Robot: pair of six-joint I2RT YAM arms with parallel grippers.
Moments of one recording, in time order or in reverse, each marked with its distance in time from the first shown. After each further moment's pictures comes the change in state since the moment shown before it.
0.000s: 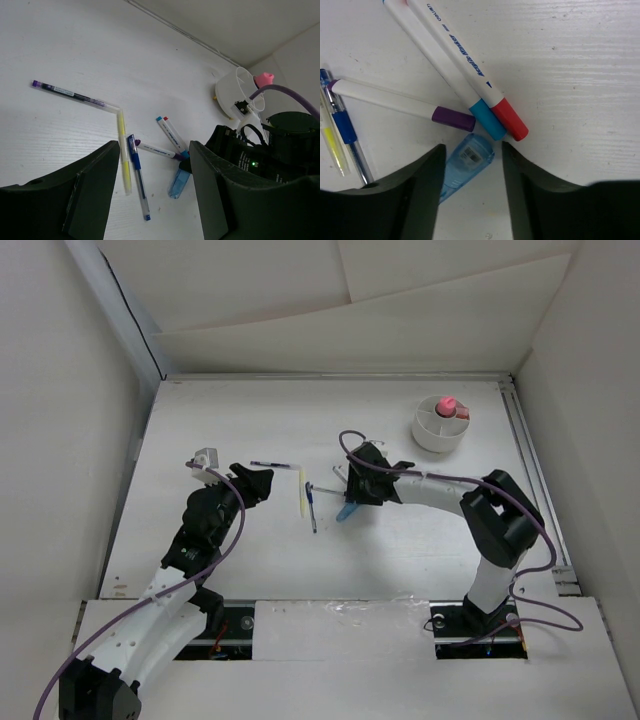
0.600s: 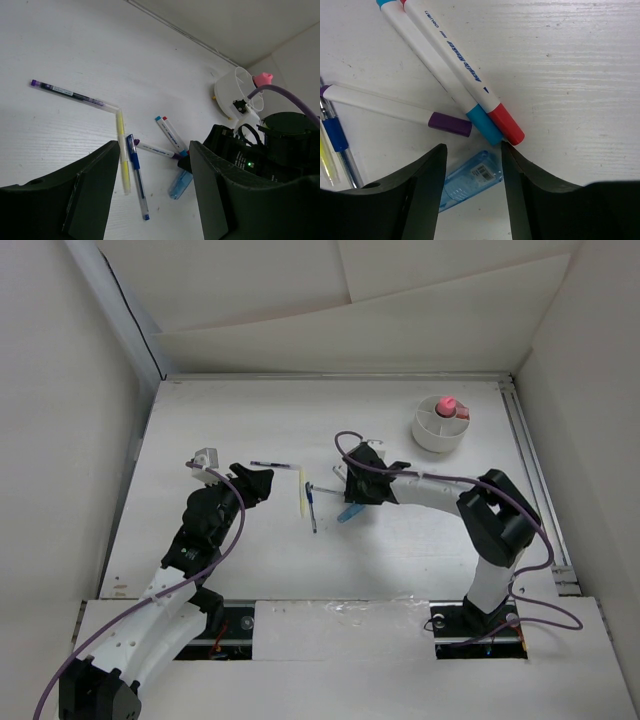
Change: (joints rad) left arm 0.000 0.000 0.000 0.000 0.004 -0.007; right arm 0.019 0.017 0.019 -0.021 0.071 -0.018
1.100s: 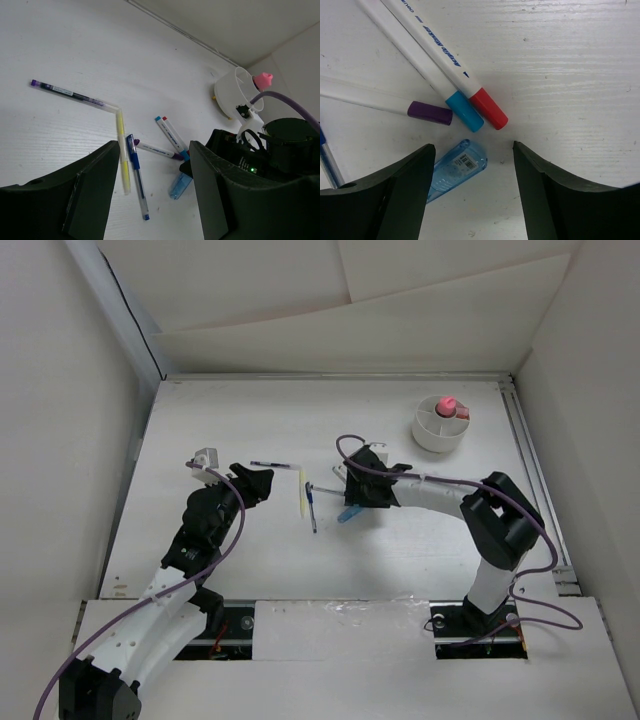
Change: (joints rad) left arm 0.000 0.000 0.000 0.000 0.000 0.000; right arm 0.016 -0.026 -0.022 -0.042 0.048 0.000
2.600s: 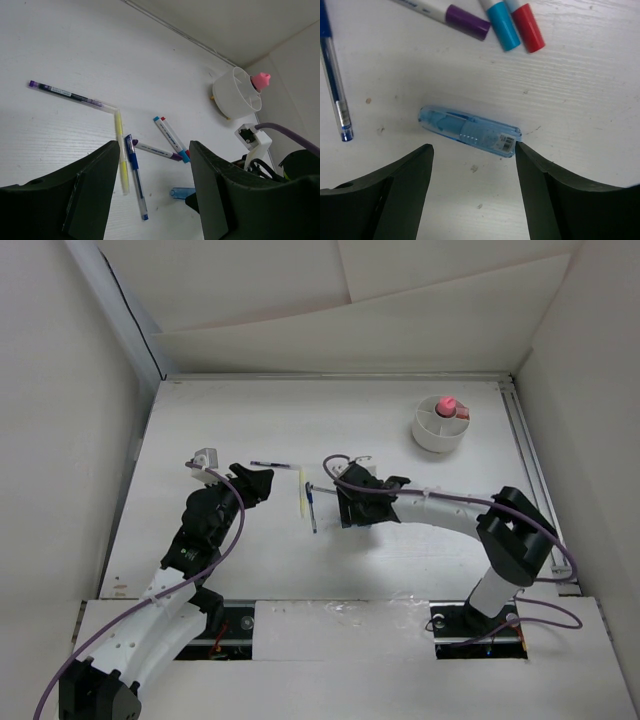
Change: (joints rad) left arm 0.000 -0.007 0.000 0.000 0.005 0.000; right arm 0.127 -0.117 -0.048 -0.121 0.003 -0.056
